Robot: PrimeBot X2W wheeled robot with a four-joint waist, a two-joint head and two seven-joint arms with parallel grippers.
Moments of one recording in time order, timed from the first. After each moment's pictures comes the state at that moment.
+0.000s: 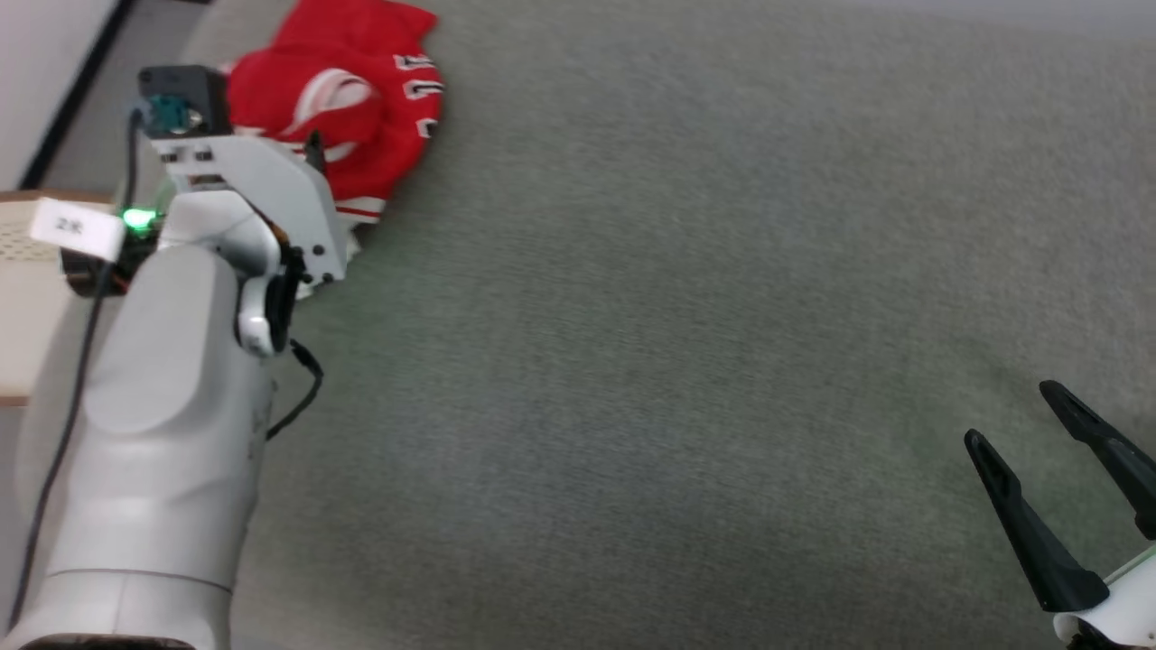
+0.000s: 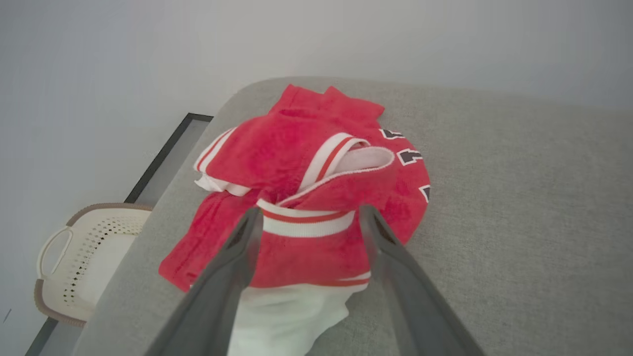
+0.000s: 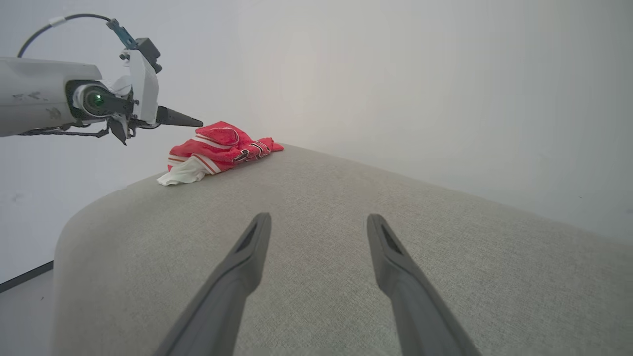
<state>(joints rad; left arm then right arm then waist) -0.92 0.24 -0.14 0.73 -0.28 0.09 0.24 0.06 -0.67 0.23 -0.36 0.50 0.13 -0.26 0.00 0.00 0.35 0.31</state>
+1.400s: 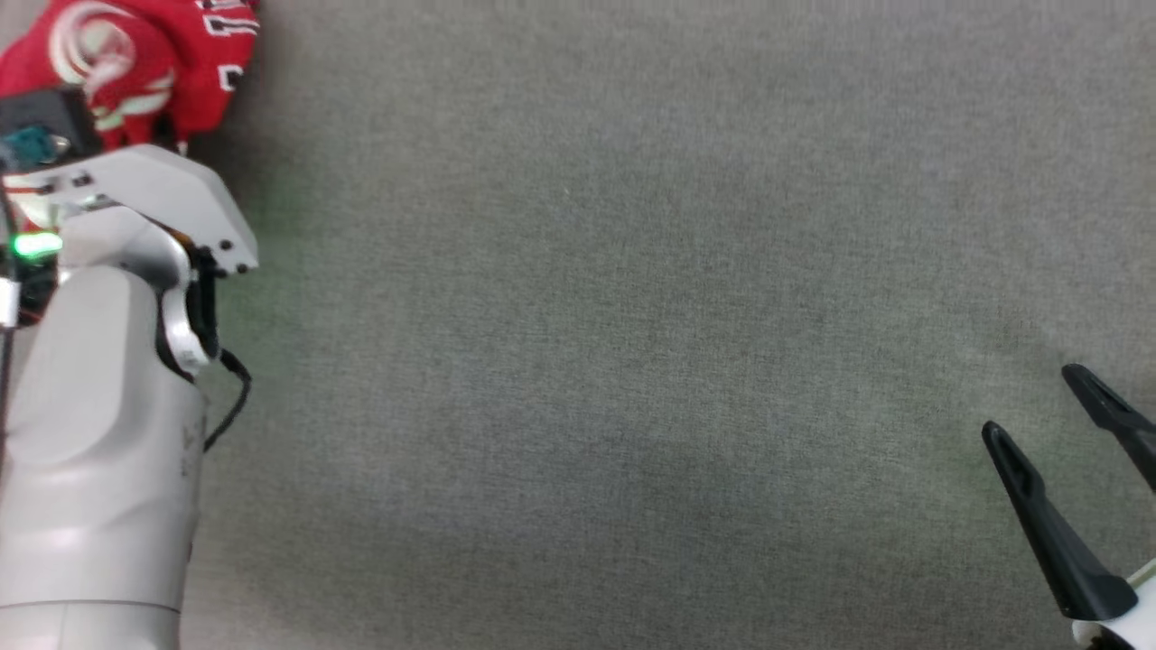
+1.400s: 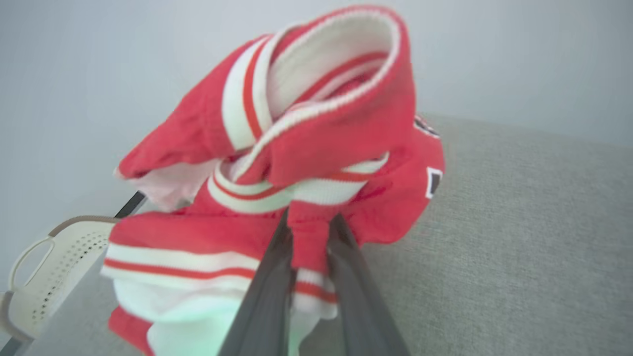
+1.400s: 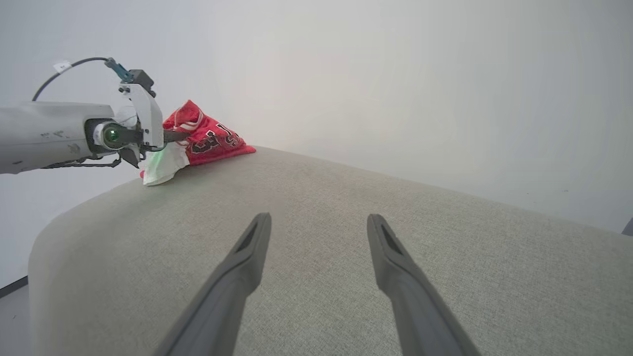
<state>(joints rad) -0.86 0.31 -0.07 0.67 -0.34 0.20 0.12 0.08 -0.71 0.18 -0.50 0.53 0.13 -0.26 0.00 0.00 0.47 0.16</state>
